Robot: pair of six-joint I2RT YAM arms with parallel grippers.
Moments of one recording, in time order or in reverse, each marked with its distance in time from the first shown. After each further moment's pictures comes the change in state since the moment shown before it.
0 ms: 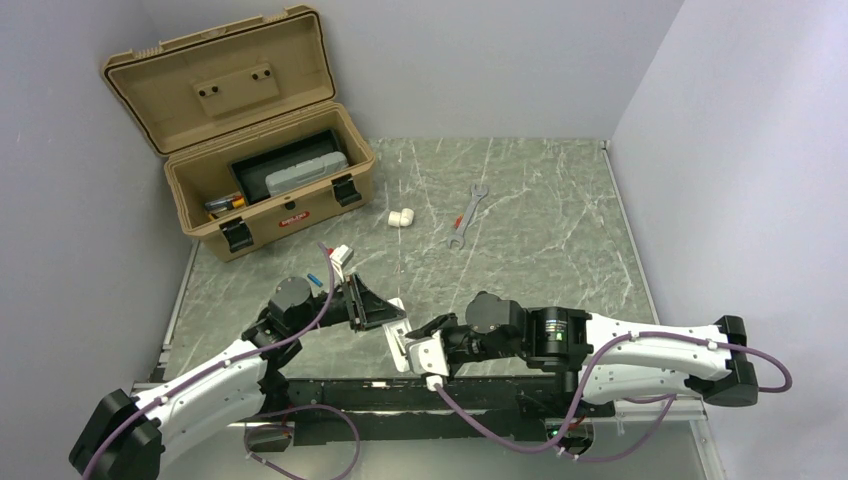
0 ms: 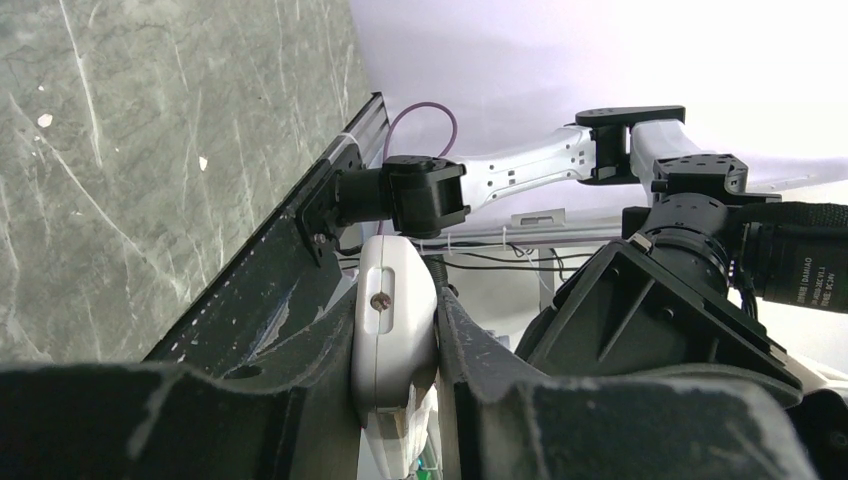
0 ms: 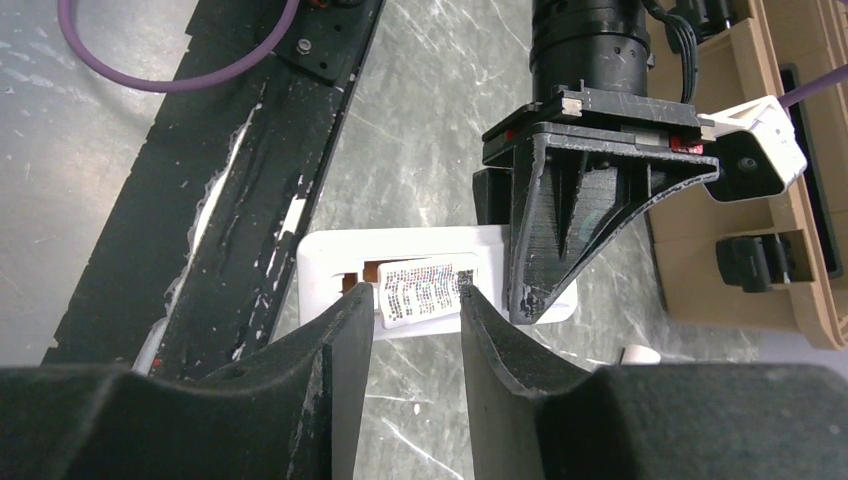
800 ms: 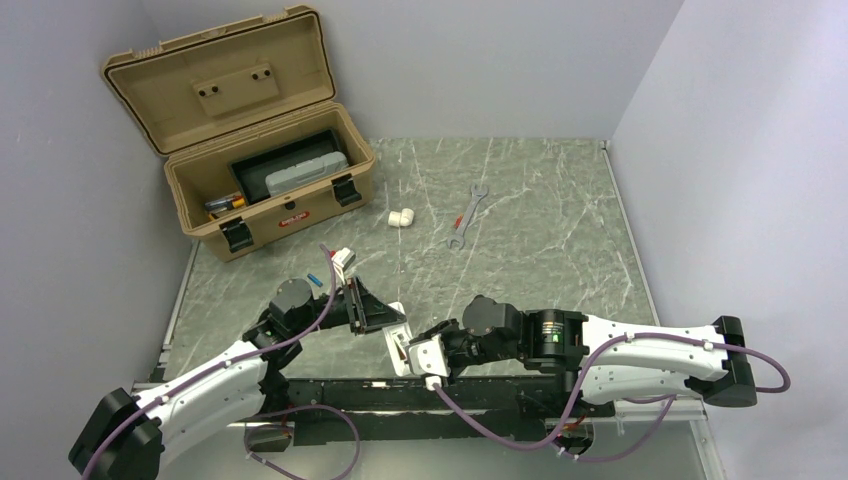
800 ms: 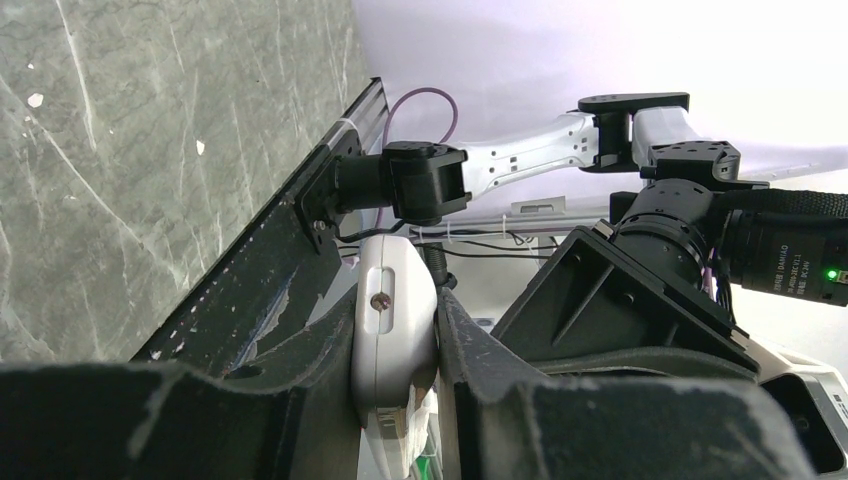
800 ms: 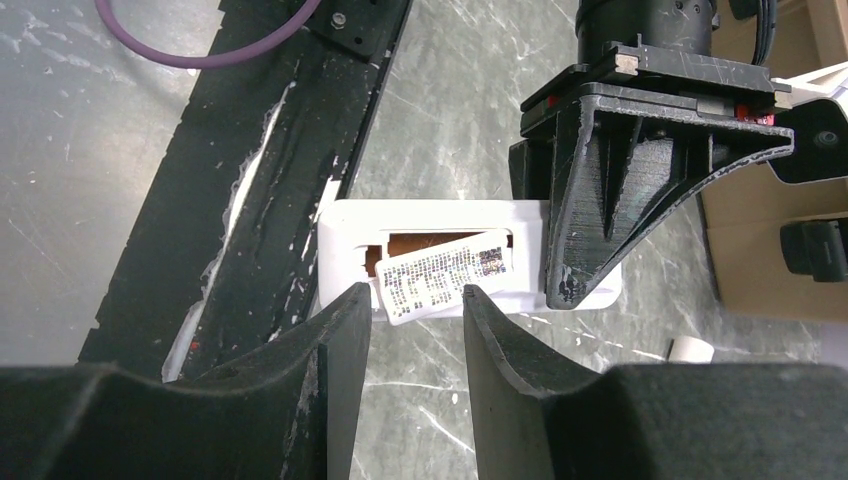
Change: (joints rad) left arm -0.009 0.001 -0.014 0.010 0.019 -0.004; right arm -0.005 -0.008 -0.047 -0.008 -0.029 0.050
